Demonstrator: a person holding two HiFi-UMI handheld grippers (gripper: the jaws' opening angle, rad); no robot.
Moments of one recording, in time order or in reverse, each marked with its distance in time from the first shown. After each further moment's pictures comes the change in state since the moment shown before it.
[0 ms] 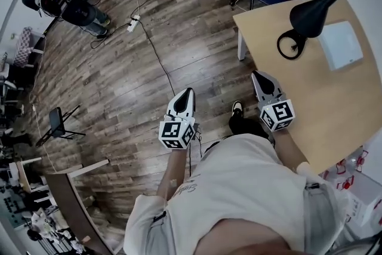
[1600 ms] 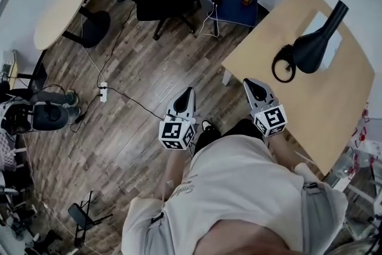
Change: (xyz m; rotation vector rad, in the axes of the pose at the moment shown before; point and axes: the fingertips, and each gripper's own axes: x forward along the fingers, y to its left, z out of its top) left arm 0.302 0.123 0.131 0.090 0.056 -0.498; right arm 0.220 -0.098 0.044 -0.044 0.047 -0.428
